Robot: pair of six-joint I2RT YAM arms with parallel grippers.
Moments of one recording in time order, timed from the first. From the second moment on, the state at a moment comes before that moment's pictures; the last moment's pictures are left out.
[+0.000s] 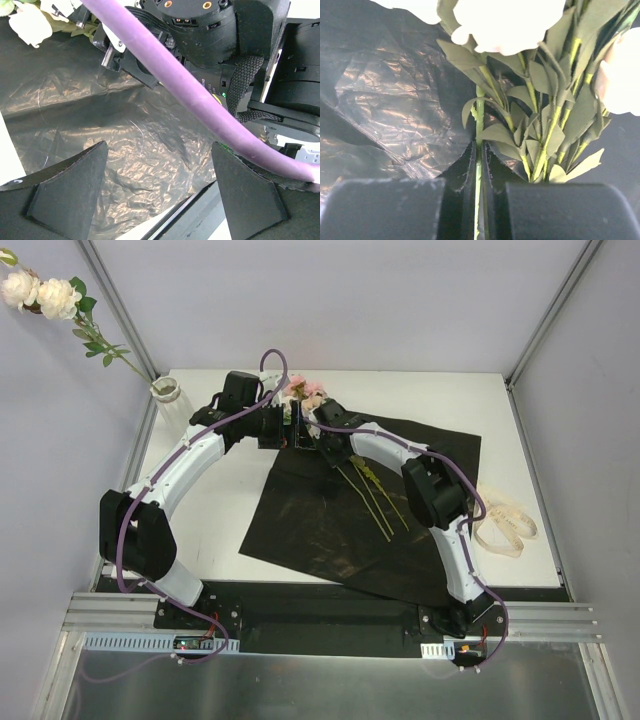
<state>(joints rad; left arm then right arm) -0.36 1.57 1.36 -0.54 0.55 -0.39 0.67 2.25 1.78 -0.59 0.06 -0.10</state>
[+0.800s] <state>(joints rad) -0.36 1.57 1.36 -0.52 0.57 -0.39 0.46 1.87 1.25 0.11 -0.63 0.39</state>
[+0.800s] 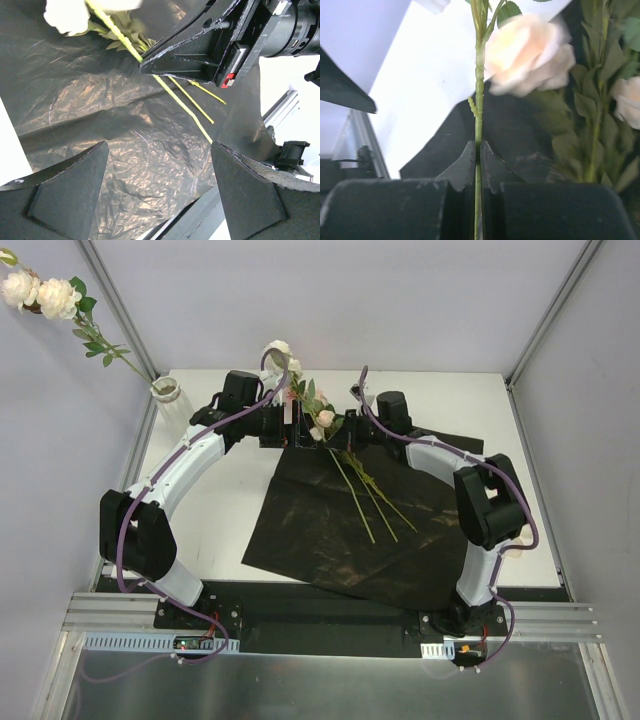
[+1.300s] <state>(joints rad) -0.36 1.57 1.35 -0.52 0.56 -0.40 0.48 1.89 1.18 0.32 -0.72 0.55</state>
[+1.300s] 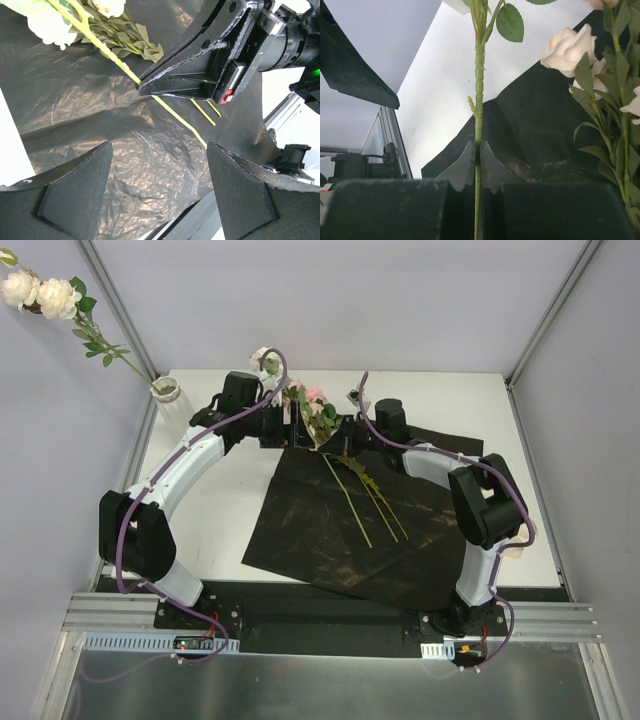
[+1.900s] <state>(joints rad) -0.28 1.56 1.29 -0.45 0.55 -0.49 0.62 1.83 1.12 0.49 -0.67 0.57</state>
